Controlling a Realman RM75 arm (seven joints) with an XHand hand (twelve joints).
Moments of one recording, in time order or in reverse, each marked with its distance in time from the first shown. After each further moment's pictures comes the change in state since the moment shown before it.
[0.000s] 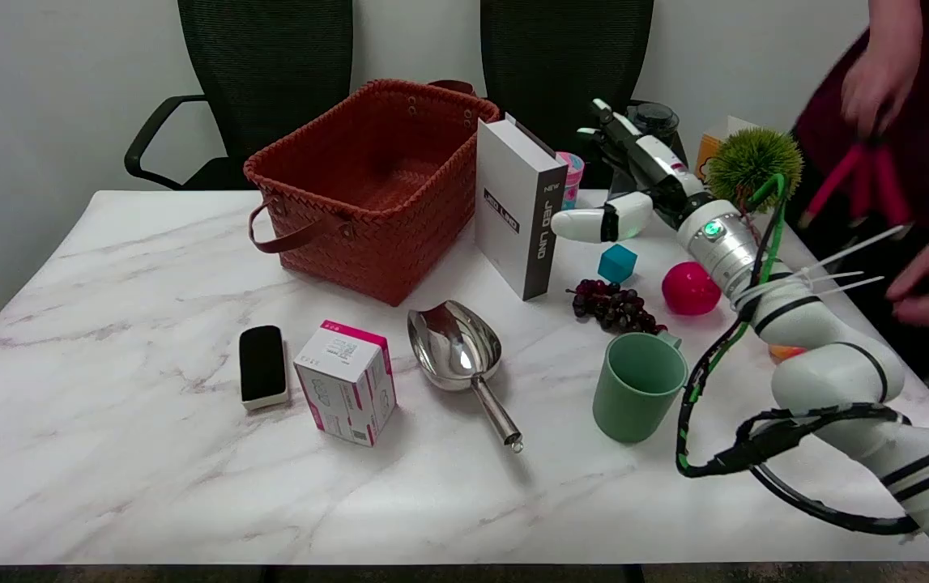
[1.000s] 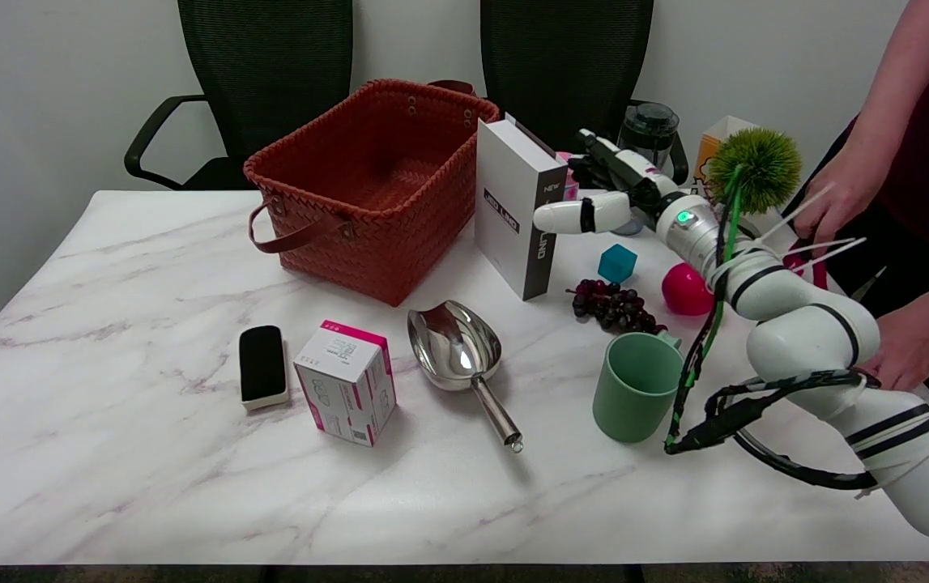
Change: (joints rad) arm 0.148 -0.033 -0.030 -0.031 -0.227 -0.307 0.185
